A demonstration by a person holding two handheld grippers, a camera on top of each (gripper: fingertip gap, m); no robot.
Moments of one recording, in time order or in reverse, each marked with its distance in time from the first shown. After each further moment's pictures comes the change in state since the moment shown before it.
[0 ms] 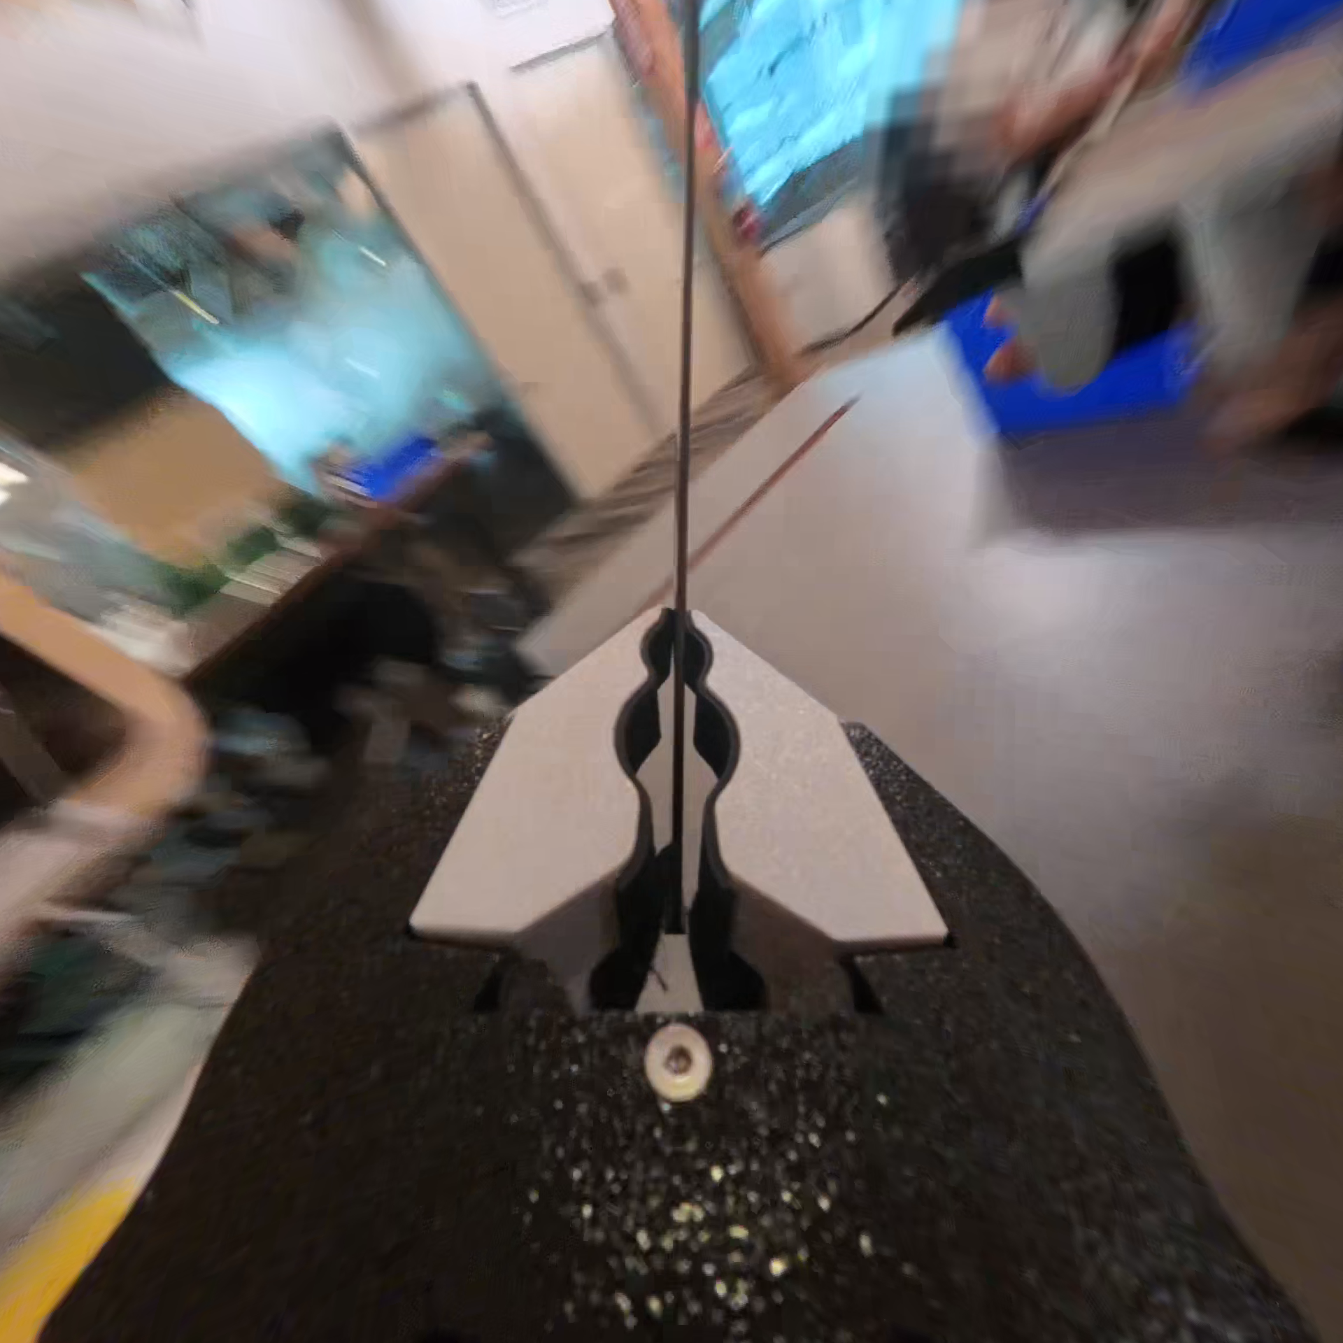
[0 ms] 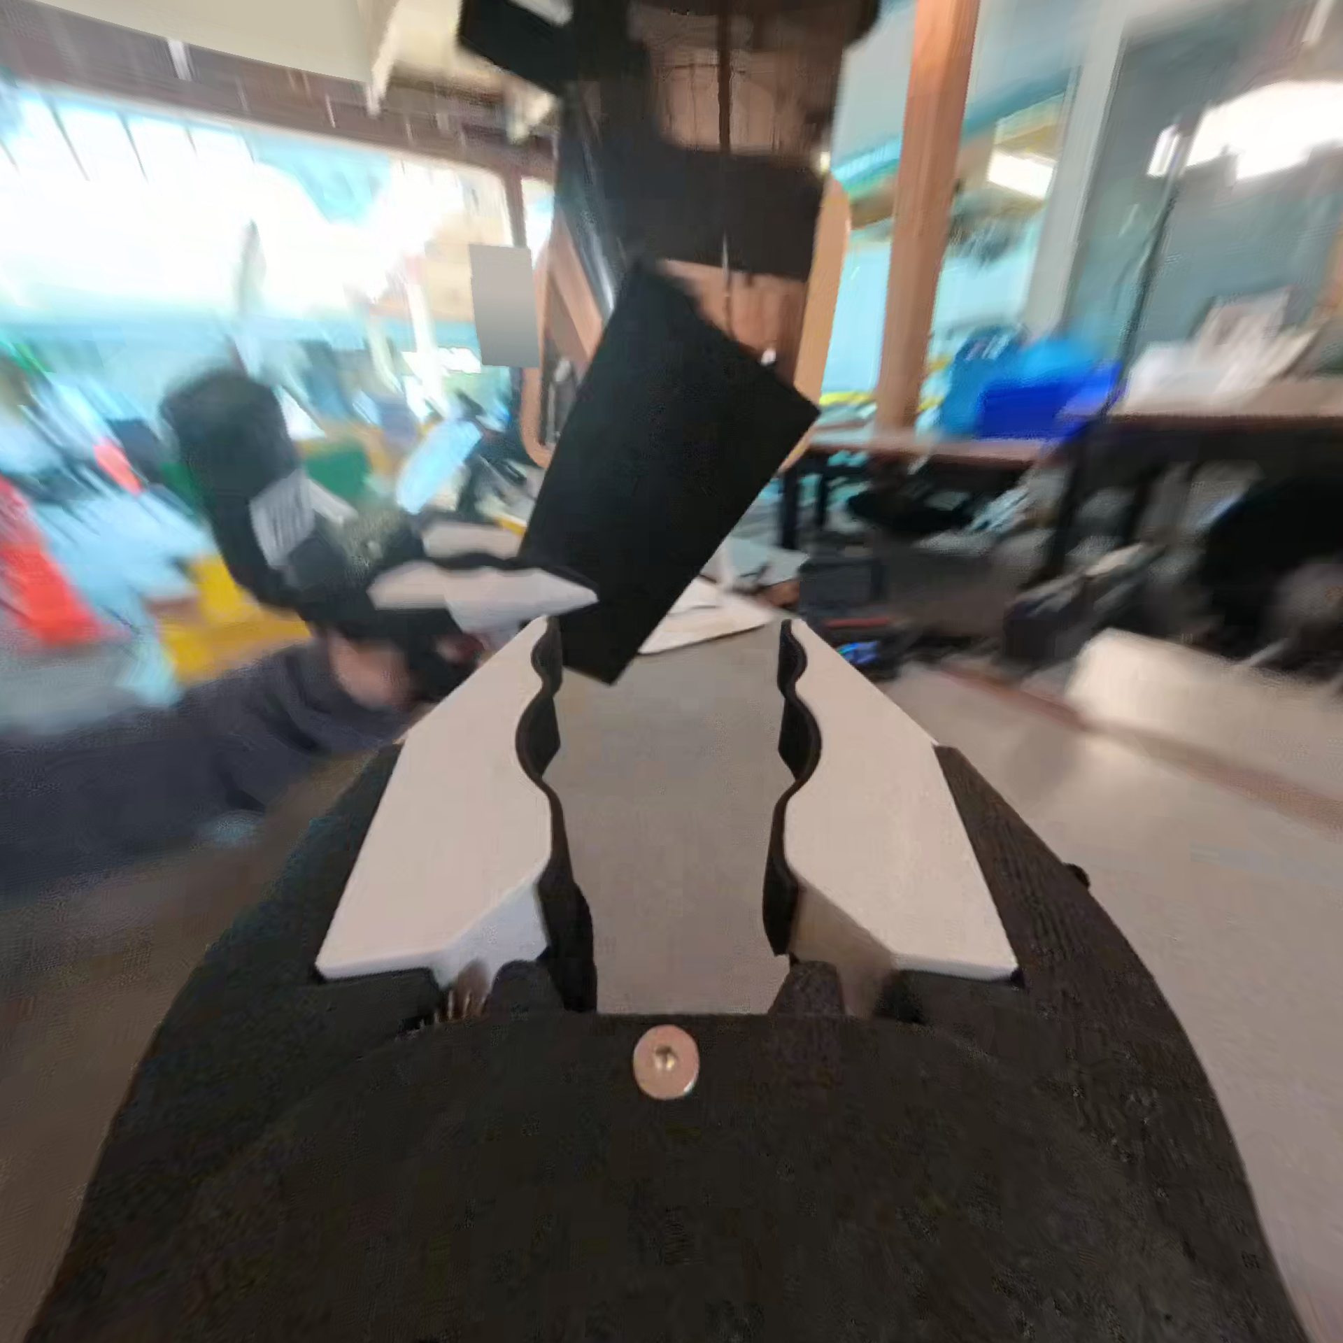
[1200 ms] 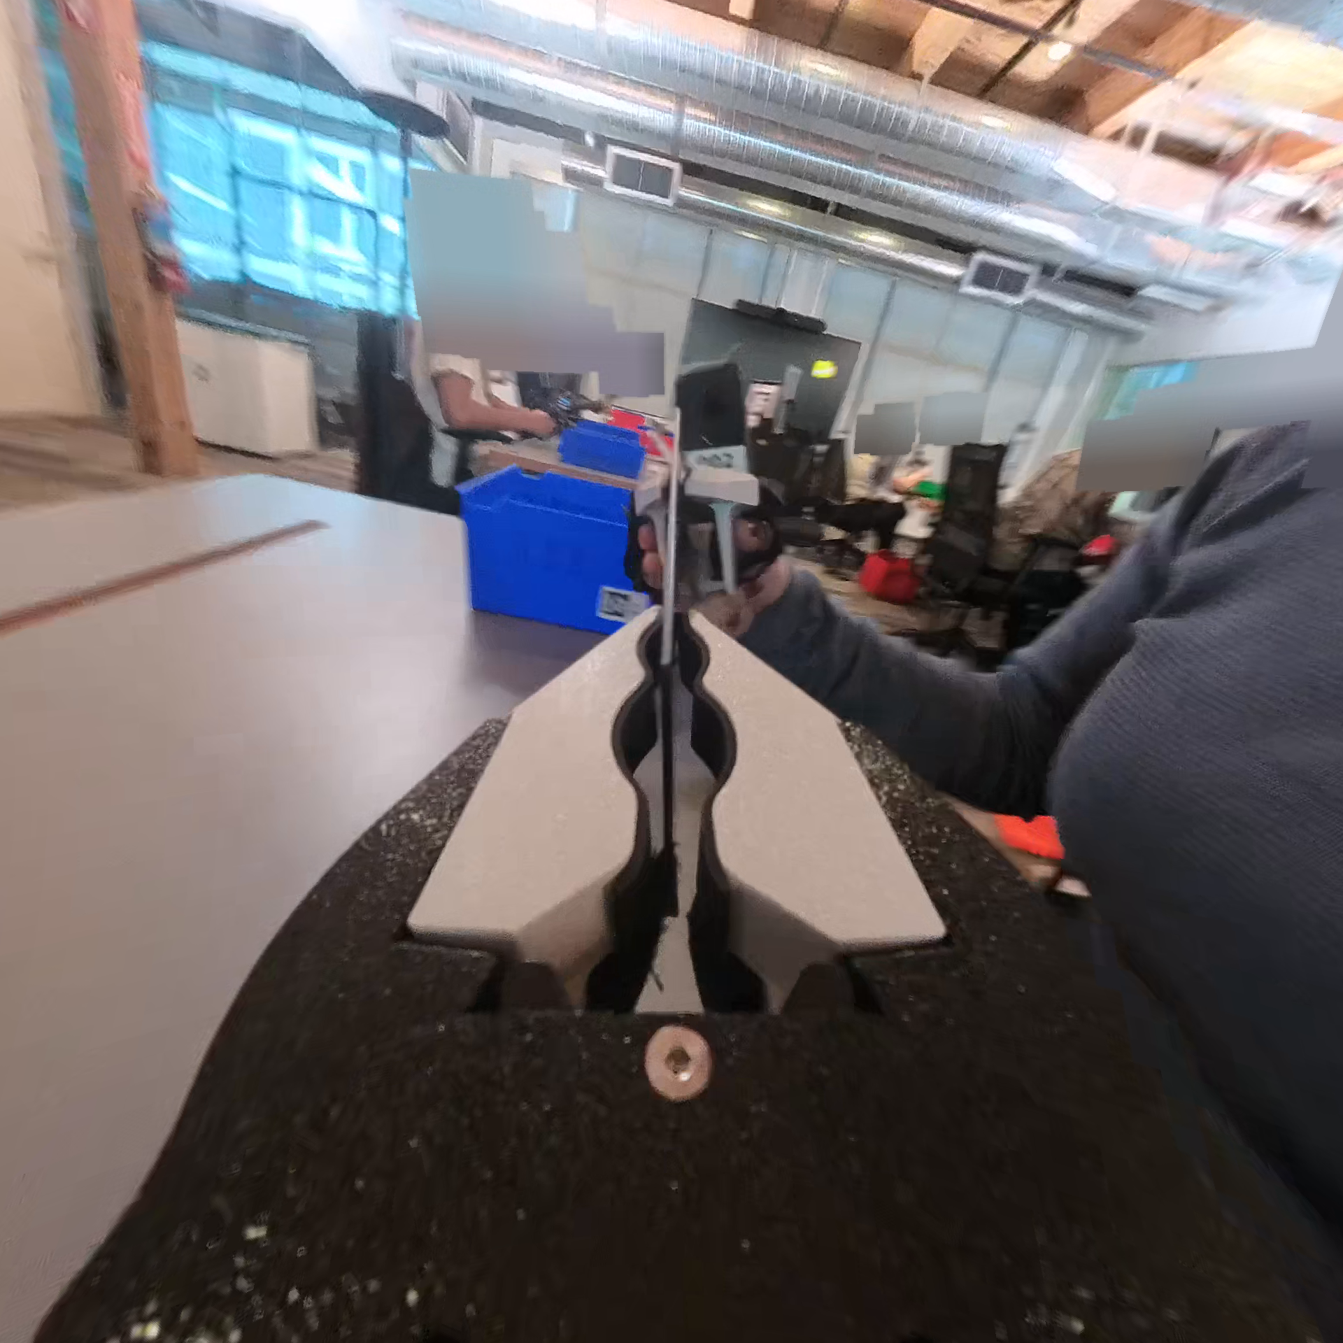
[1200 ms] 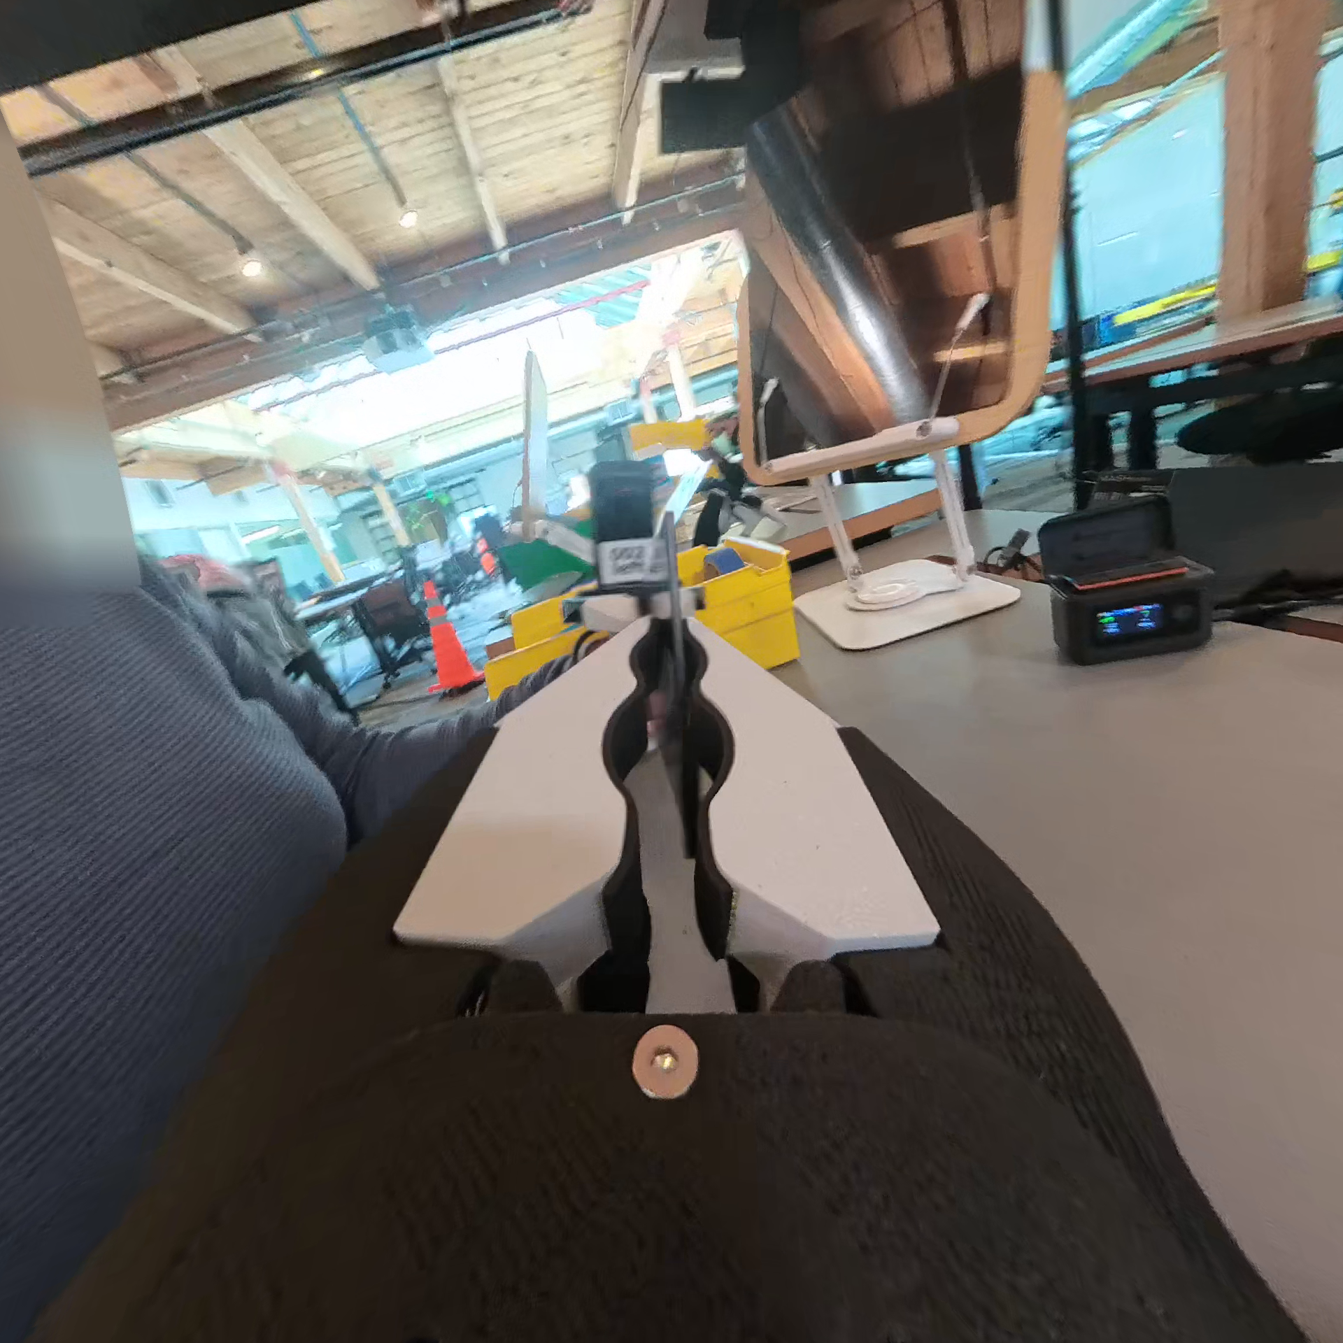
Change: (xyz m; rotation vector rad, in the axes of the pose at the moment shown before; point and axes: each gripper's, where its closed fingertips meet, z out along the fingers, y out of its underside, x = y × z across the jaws) left arm 0.052 -0.044 -0.029 0.288 0.765 -0.766; right arm -0.022 -0.009 -0.025 0.018 -0.316 0.248
